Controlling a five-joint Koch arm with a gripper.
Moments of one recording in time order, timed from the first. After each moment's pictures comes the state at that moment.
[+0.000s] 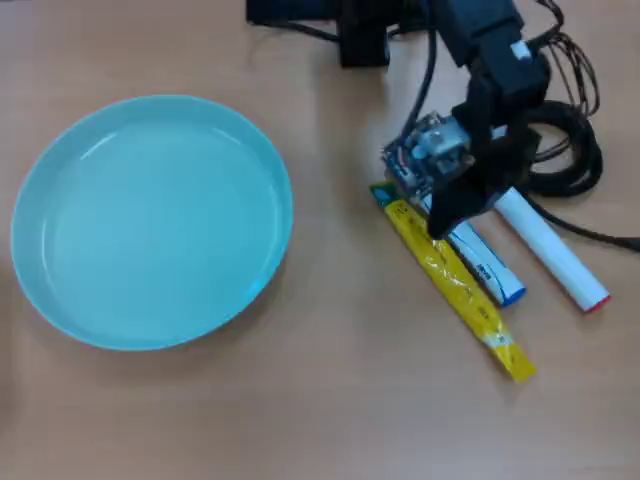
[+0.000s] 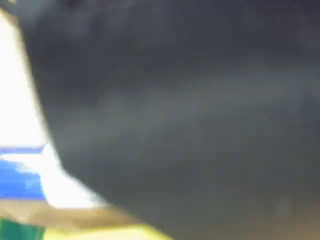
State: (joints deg) arm 64.9 77.0 84.1 69.7 74.2
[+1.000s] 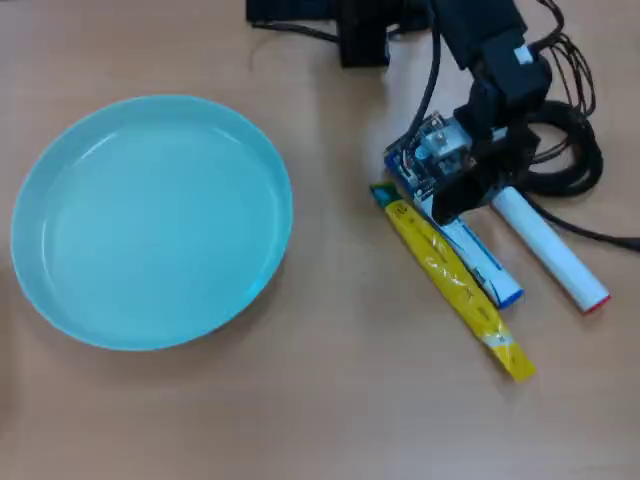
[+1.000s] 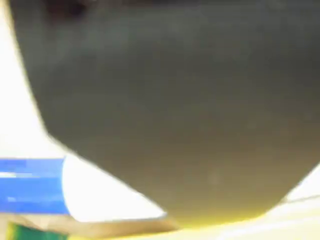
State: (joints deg) arm 64.9 77.0 87.6 69.3 81.2
